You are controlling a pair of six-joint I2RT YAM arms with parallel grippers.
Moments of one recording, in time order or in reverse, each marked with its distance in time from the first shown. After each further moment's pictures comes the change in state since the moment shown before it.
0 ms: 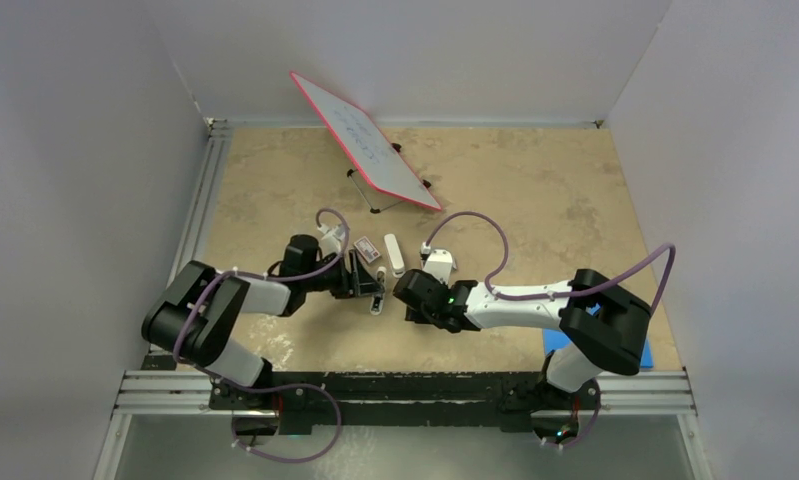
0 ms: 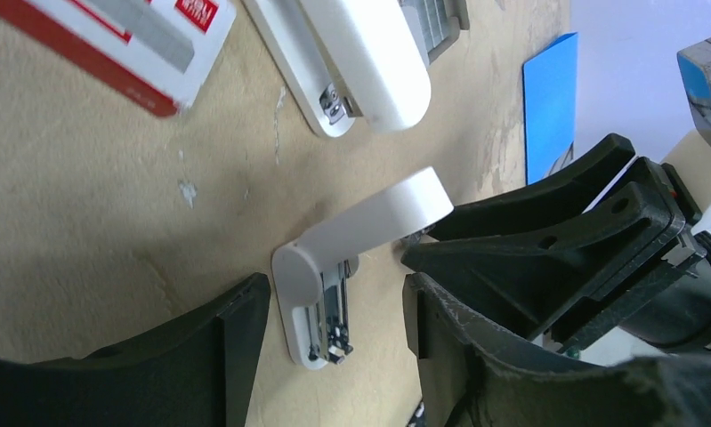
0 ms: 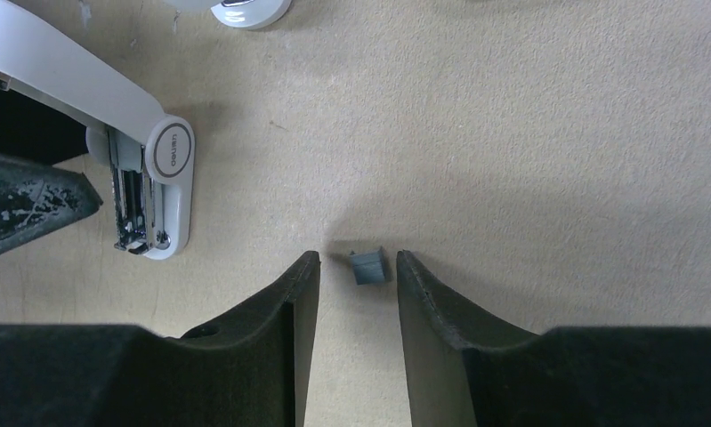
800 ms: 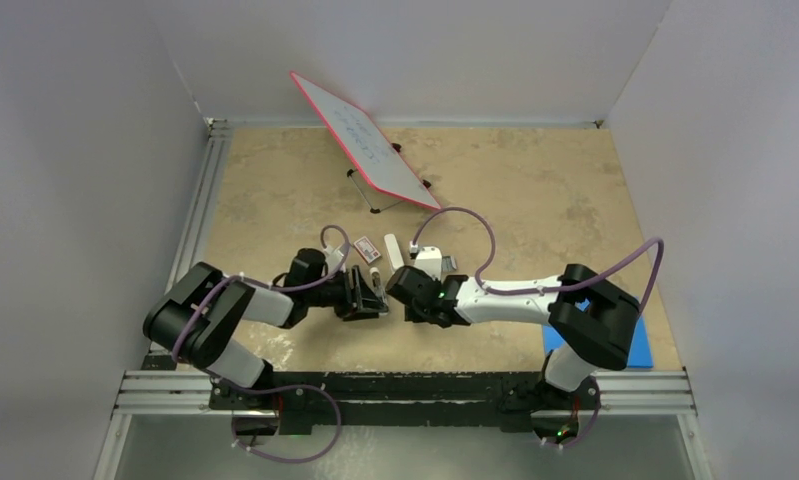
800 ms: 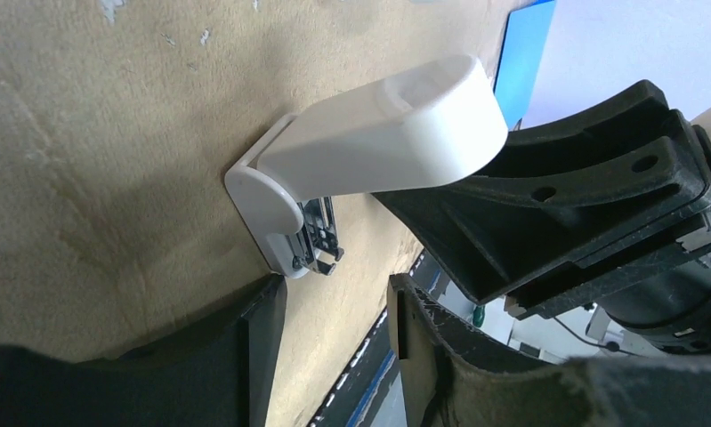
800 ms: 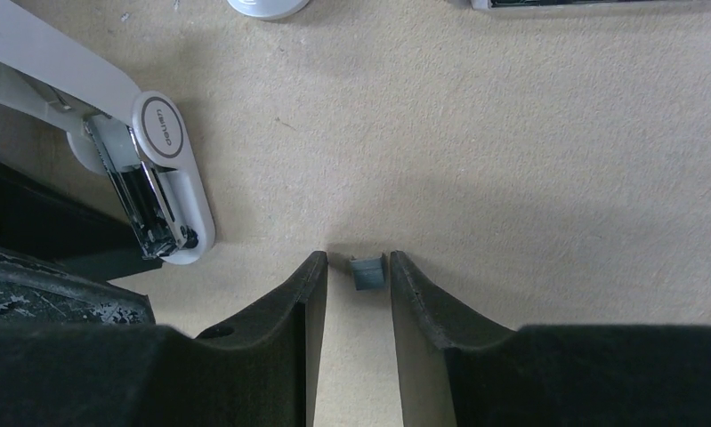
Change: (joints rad) left arm -0.078 -0.008 -0.089 0.018 0.040 -0.268; right arm -0.001 0.058 0.079 -0.070 -0.008 -0.106
